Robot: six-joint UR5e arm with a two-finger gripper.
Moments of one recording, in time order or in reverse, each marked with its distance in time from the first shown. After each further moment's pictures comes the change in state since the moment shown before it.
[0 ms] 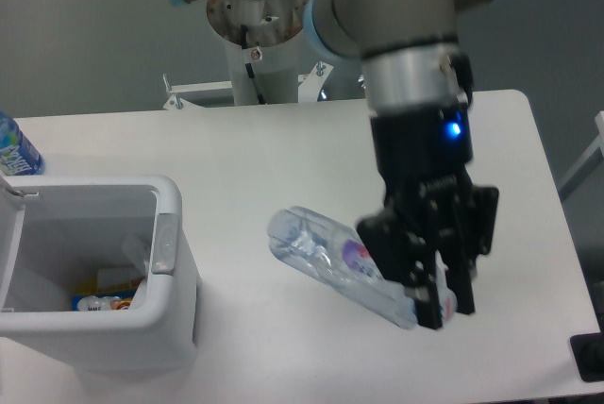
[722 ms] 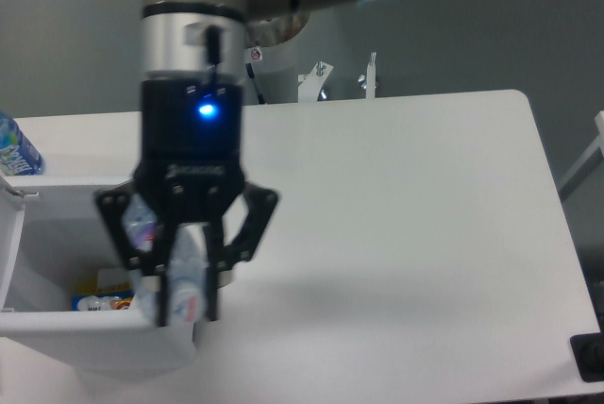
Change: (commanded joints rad) arm -0.226 -0.041 -0.037 0.029 0.005 0.057
